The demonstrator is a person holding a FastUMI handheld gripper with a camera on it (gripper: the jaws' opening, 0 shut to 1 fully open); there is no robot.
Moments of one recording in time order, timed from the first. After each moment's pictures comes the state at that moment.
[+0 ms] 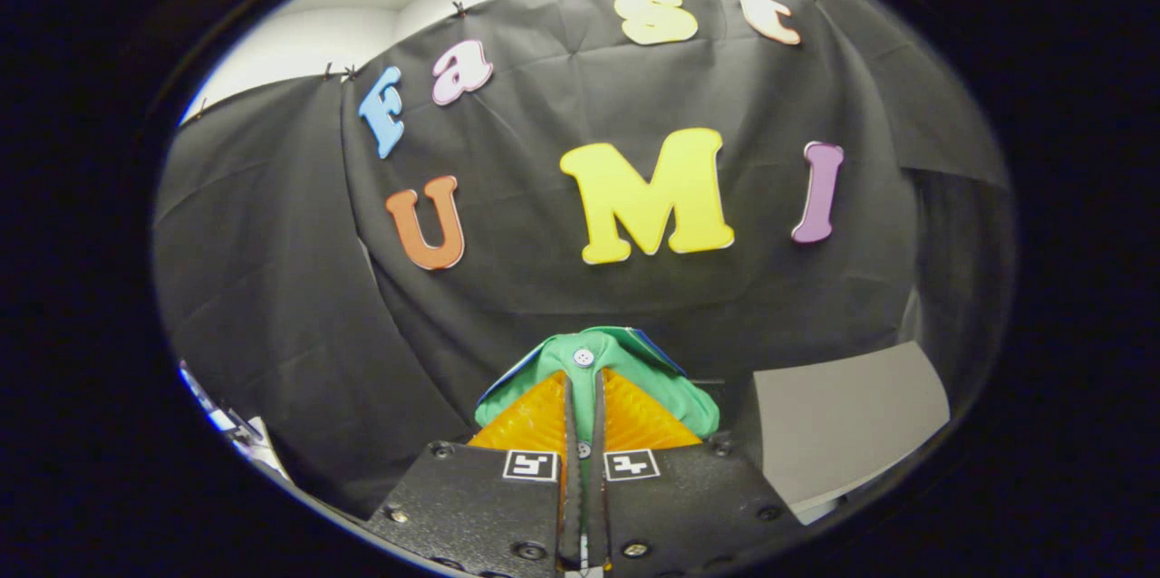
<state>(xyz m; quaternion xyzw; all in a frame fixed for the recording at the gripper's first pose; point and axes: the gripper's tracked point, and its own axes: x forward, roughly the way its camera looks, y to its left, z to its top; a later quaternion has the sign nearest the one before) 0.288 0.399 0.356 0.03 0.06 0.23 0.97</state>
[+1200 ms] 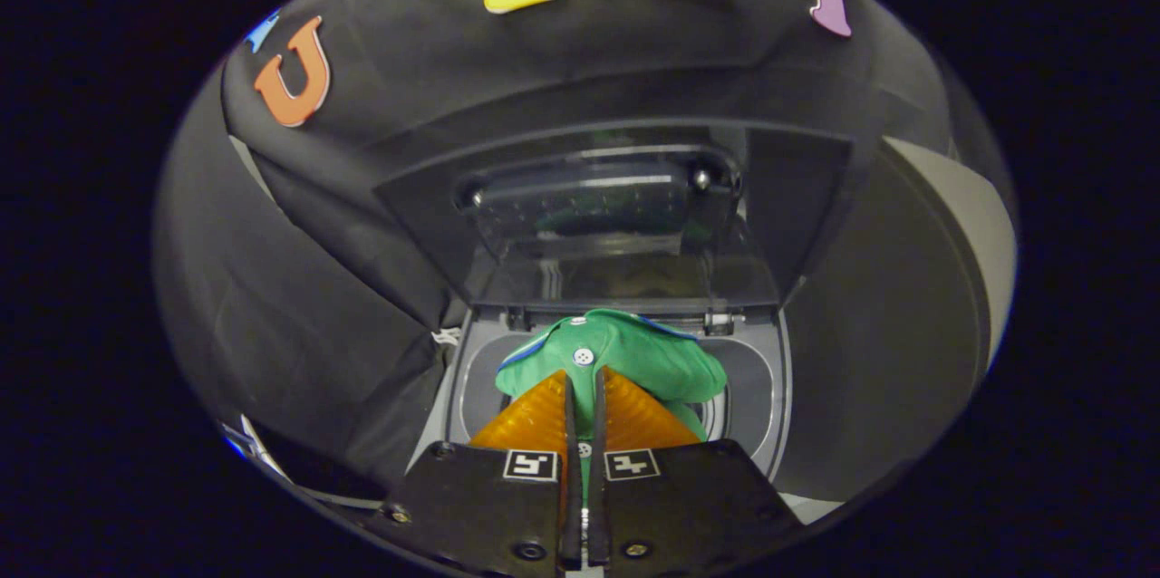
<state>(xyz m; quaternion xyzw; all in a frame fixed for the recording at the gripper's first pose) 0.494 0.450 0.067 0.04 0.34 0.14 0.93</state>
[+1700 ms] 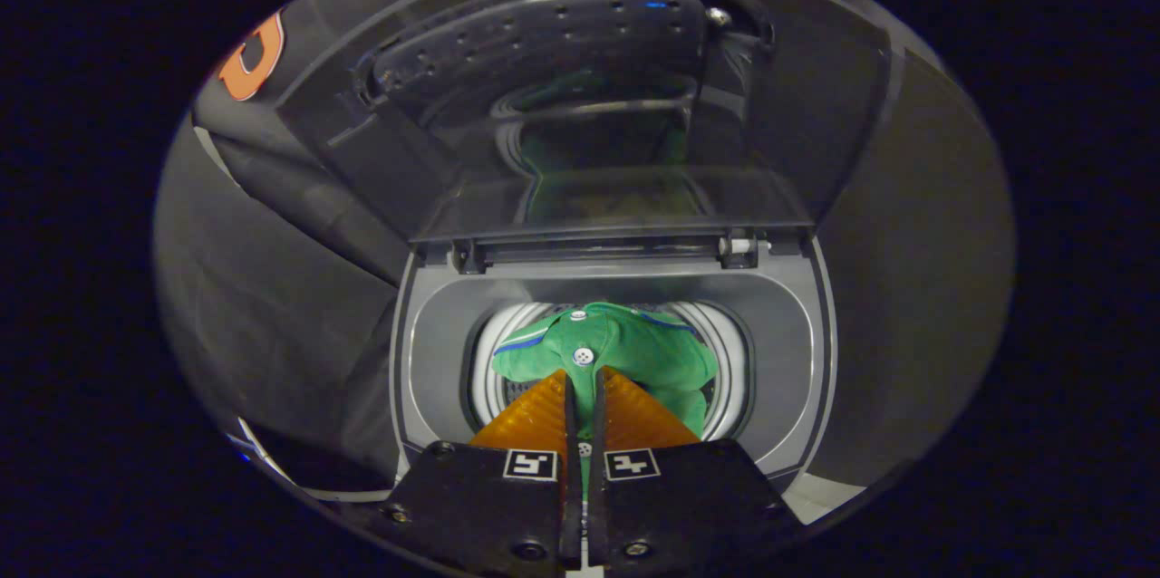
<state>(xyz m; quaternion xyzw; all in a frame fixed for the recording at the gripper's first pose) 0.504 0.450 -0.011 0.03 0.42 0.10 0.90</state>
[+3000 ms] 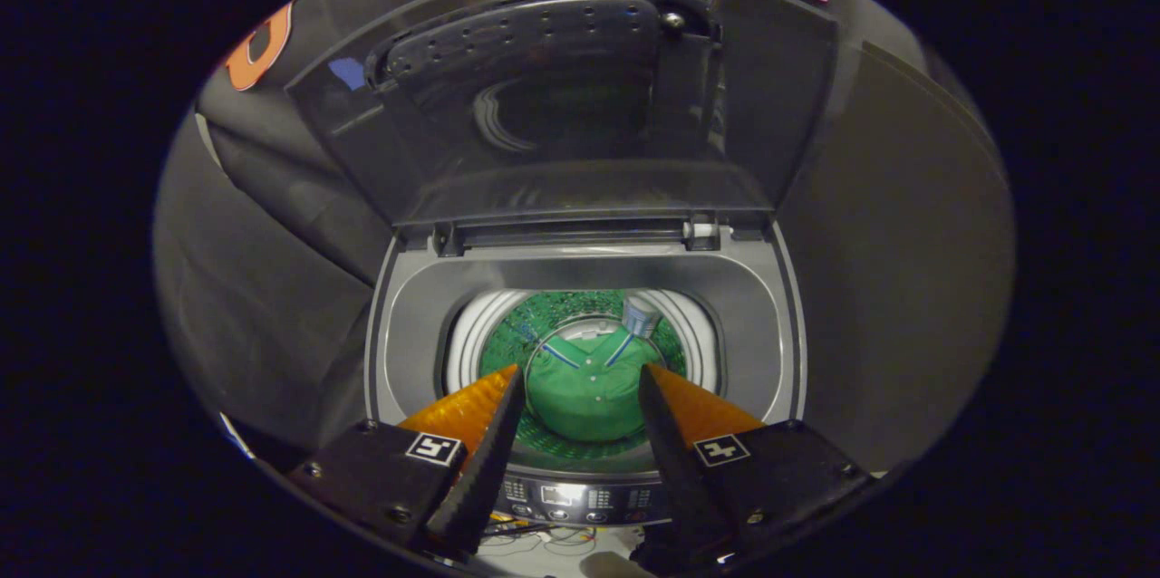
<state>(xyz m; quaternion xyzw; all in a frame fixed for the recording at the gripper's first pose) 0.485 0.430 -0.011 0.02 0.39 0.07 0.92</state>
